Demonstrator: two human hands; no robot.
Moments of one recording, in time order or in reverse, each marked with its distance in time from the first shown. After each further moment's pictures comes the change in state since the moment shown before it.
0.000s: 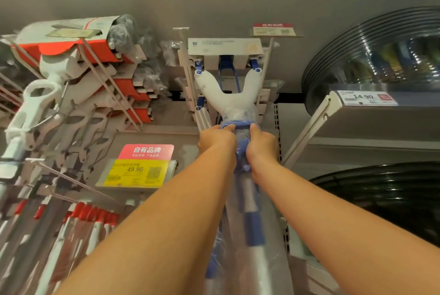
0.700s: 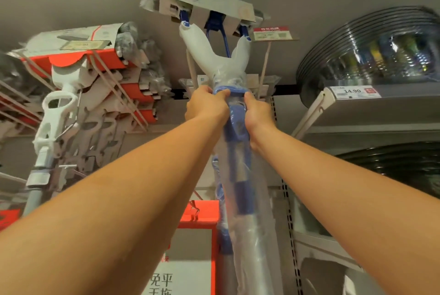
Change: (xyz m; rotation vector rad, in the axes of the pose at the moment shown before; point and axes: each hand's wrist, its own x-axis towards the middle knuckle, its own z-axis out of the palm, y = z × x) left_hand -0.030 0.069 -0.059 0.315 -0.059 0.415; right_hand -0.043 -0.072 0.002 0.191 -0.097 -0.031
